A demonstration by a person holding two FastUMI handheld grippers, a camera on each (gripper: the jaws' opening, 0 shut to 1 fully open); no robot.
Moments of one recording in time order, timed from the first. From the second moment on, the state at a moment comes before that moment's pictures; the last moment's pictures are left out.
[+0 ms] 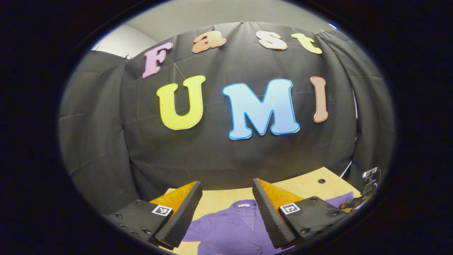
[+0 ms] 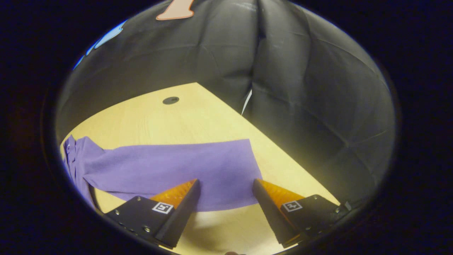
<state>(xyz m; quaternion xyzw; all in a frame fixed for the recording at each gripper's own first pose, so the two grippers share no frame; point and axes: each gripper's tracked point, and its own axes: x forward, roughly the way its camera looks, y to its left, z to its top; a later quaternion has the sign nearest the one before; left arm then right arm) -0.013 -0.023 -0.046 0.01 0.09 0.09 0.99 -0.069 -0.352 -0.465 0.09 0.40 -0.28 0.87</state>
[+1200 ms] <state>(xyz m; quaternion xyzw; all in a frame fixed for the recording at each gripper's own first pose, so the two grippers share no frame) -0.043 0.011 -0.056 -0.01 0.09 0.12 0.99 -0.042 -0.326 -0.446 0.20 0.39 -0.28 0.86</state>
